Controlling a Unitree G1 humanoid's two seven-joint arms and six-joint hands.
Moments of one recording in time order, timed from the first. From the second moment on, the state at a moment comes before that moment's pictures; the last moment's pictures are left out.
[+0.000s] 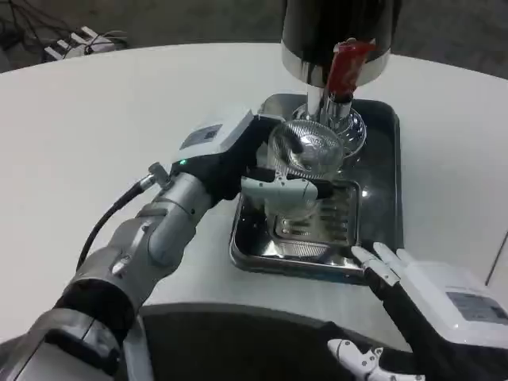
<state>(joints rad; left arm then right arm) -1.11 0.30 -0.34 1.16 0.56 -0.46 0.17 0.16 -0.13 0.18 -0.84 -1.19 0.25 0.64</state>
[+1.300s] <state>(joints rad) -1.05 0.41 -0.30 0.99 0.47 -0.54 -0.07 0.16 -0.11 0.20 -0.84 -1.17 0.25 0.64</state>
